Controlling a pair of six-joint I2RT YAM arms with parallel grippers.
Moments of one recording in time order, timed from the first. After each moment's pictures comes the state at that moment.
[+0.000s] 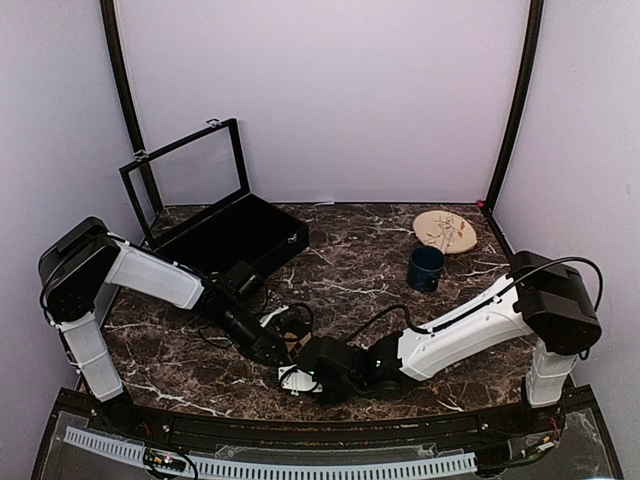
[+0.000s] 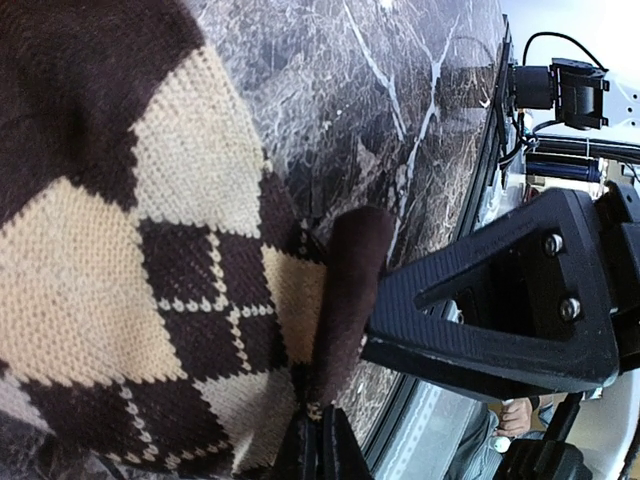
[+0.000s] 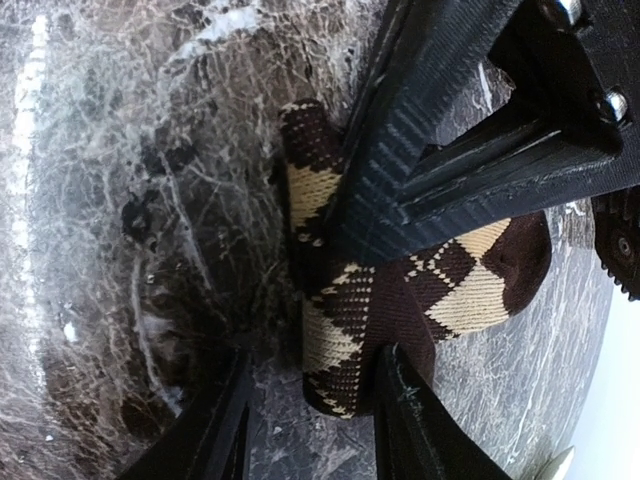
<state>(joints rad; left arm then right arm) -0.73 1.79 0.85 -0.27 0.86 -0.30 1.40 1.90 1.03 -0.04 0.36 -0.48</state>
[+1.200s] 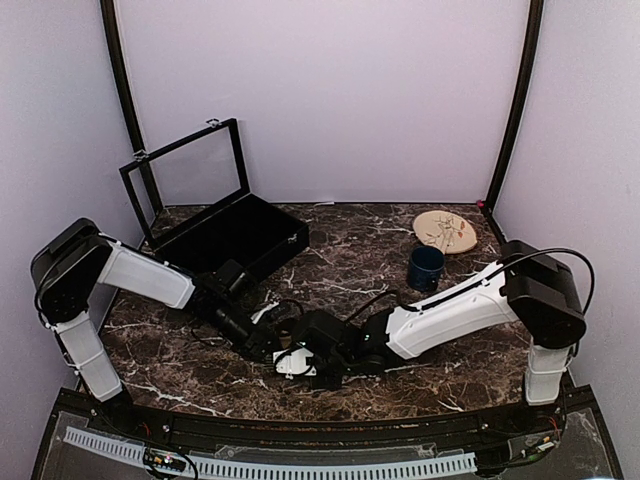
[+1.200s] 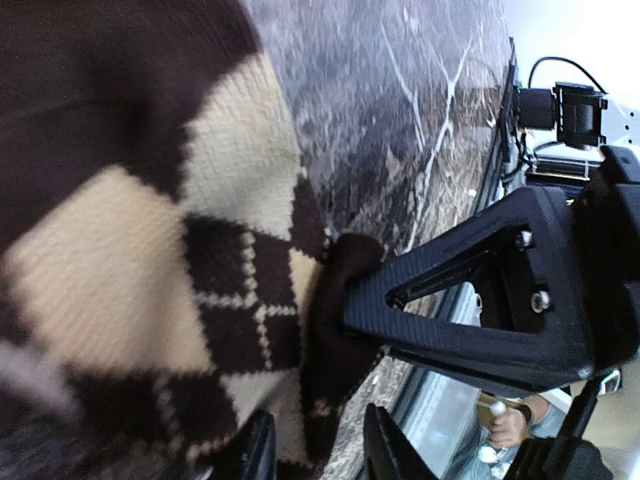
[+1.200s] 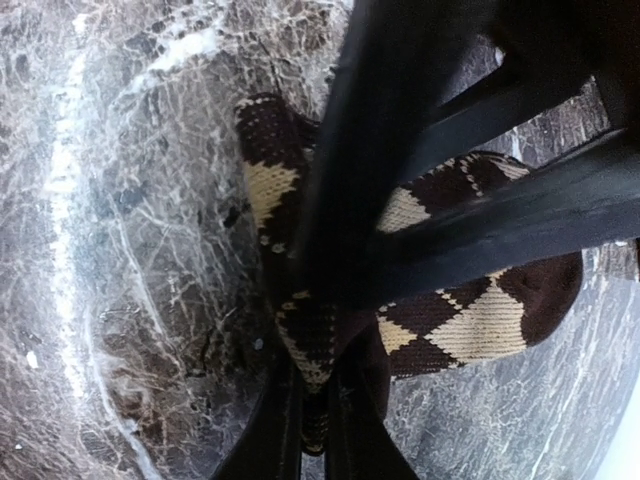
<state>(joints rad) -0.69 1.77 0.80 -0.24 0.86 -0.32 1.30 1.95 1.14 -0.12 0.16 -0.51</state>
